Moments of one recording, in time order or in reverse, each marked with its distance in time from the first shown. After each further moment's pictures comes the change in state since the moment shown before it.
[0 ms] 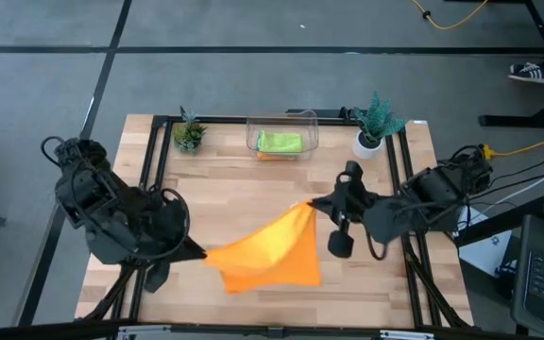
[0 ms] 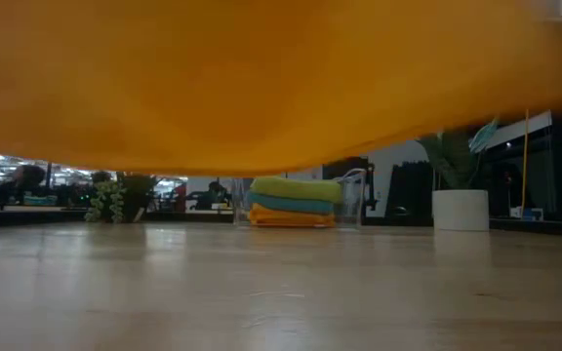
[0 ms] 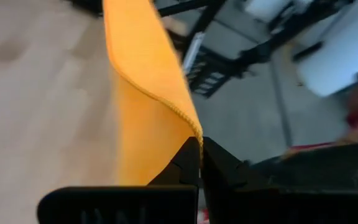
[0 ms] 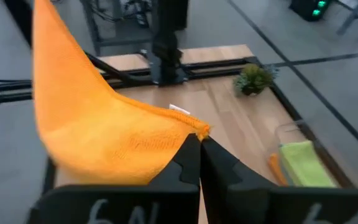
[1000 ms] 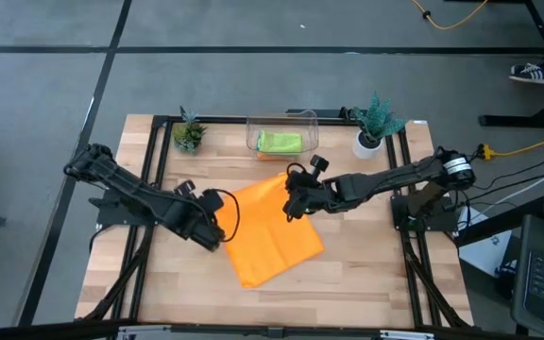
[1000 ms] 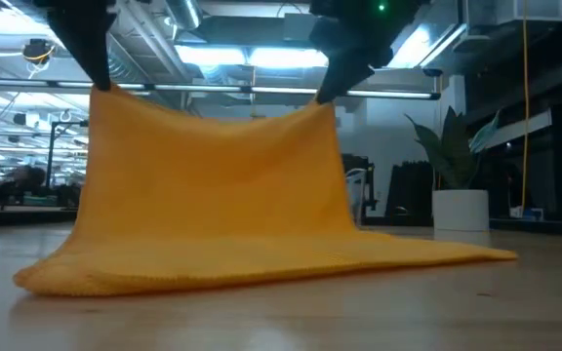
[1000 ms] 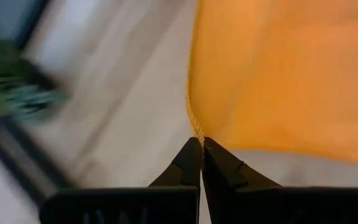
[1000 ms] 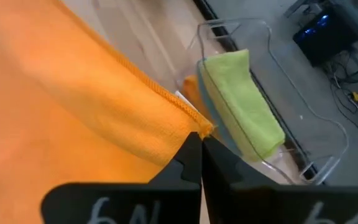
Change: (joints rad) left arm 0.343 0.024 -0.731 -0.235 -0.054 -0.146; right arm -0.375 0.025 -0.831 0.567 0.076 -0.155
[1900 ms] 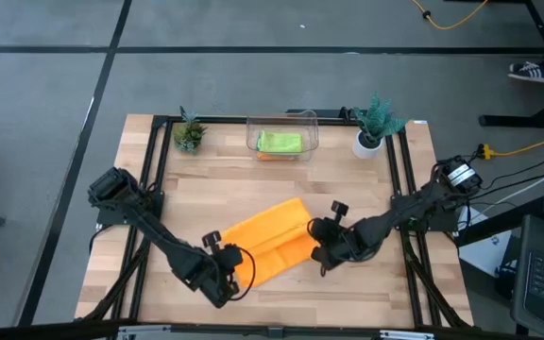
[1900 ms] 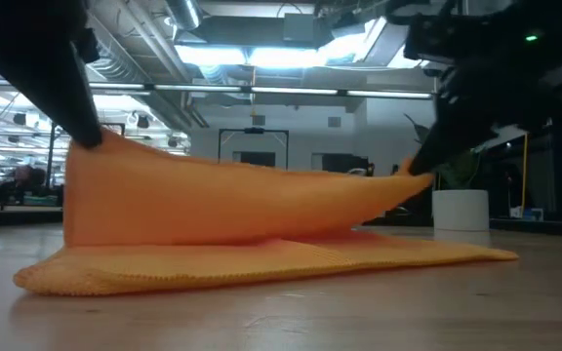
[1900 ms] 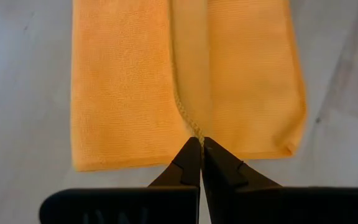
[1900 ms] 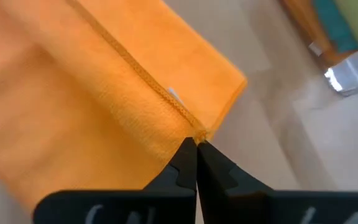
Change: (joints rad) left arm -0.228 0.317 -0.002 0.569 0.014 -0.003; right arm 0.345 -0.002 -0.324 0.014 -0.061 0.424
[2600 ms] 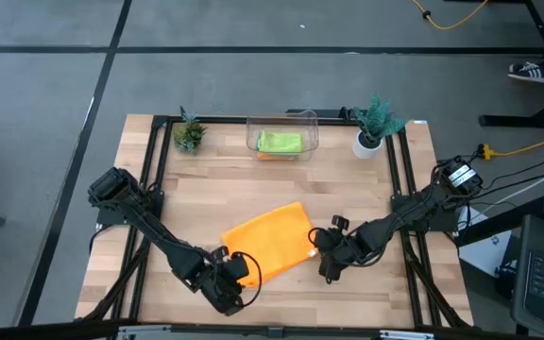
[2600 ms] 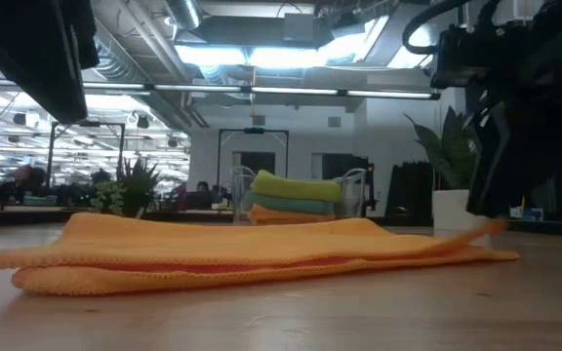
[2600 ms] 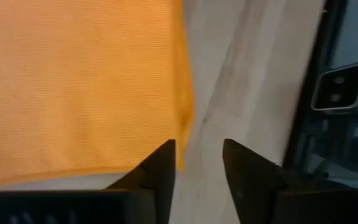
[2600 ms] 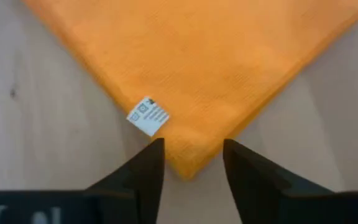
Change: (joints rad) left arm -0.005 0.000 0.000 0.259 0.182 0.001; right arm 0.046 0.000 -0.045 0.072 -0.339 0.077
